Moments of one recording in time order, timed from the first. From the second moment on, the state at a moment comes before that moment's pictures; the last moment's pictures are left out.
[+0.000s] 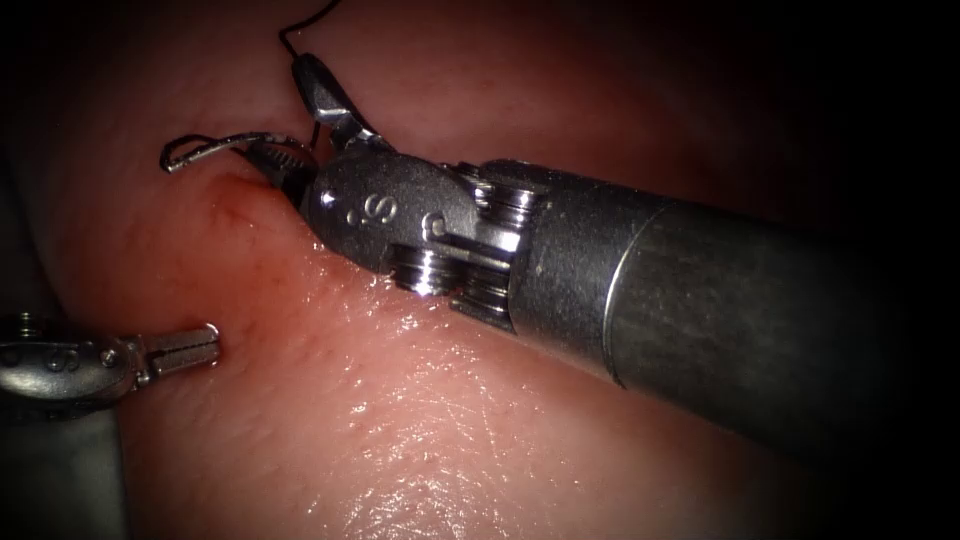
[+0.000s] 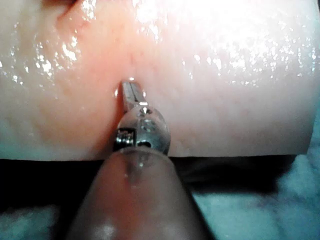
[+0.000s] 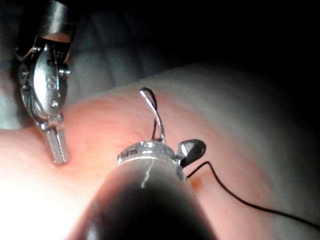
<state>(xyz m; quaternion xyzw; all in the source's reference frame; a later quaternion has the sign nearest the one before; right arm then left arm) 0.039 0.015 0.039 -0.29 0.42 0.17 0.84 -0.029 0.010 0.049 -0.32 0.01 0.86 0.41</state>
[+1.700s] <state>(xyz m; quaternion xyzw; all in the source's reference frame) 0.036 0.020 0.046 0.02 0.66 0.37 0.66 -0.030 0.010 0.049 -0.32 0.01 0.86 0.41</state>
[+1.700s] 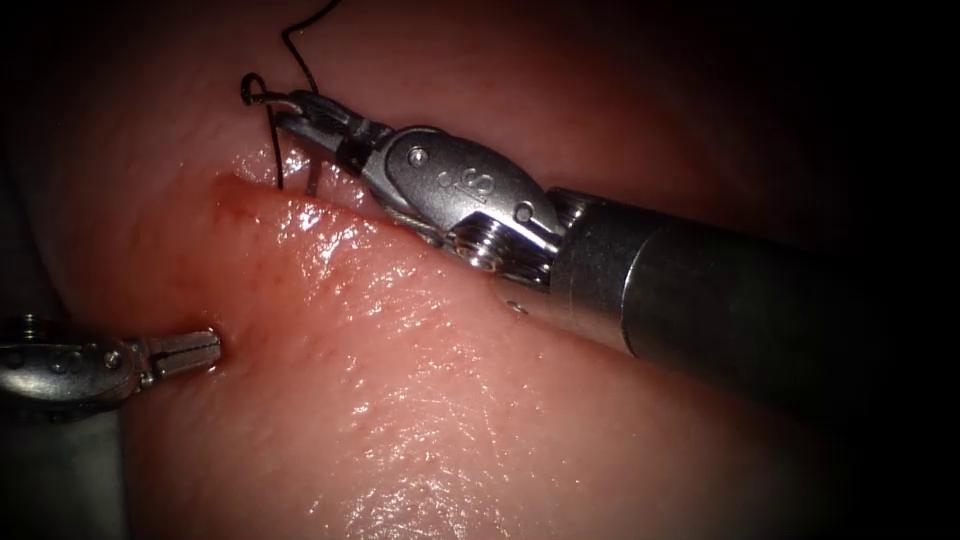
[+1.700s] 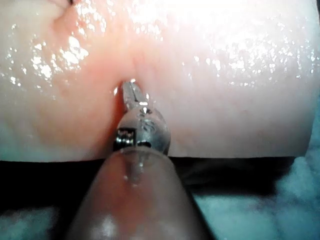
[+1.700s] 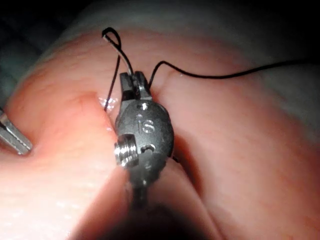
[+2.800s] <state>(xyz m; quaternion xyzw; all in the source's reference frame) 0.036 0.021 0.045 0.10 0.61 0.58 0.53 -0.031 0.010 0.049 -0.32 0.00 0.85 0.41</state>
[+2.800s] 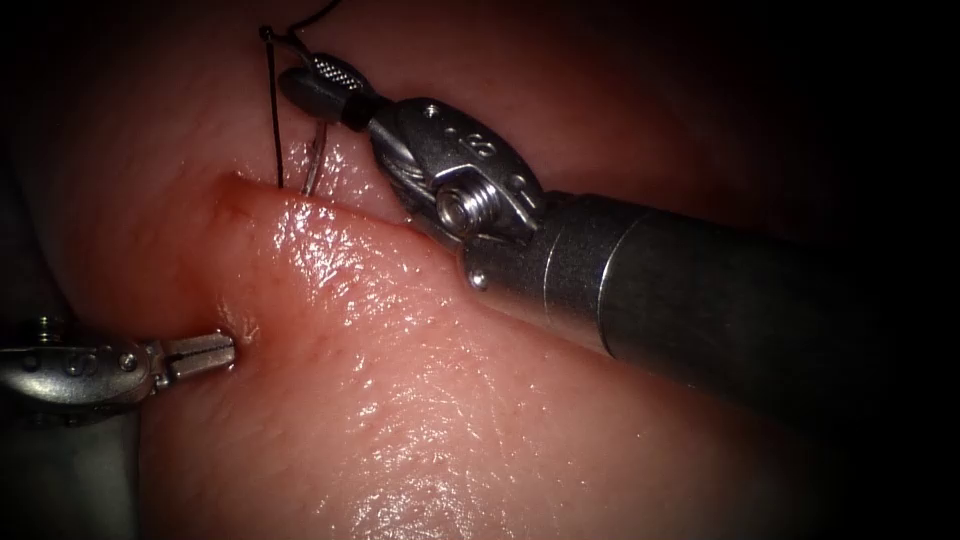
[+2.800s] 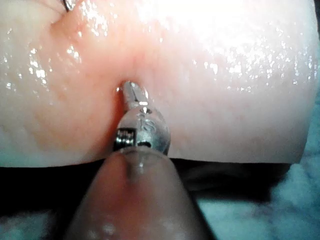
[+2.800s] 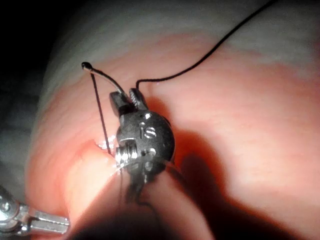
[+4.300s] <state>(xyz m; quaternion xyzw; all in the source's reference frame) 0.042 0.014 0.044 0.42 0.36 0.79 0.26 -0.032 0.010 0.049 -0.32 0.01 0.86 0.40</state>
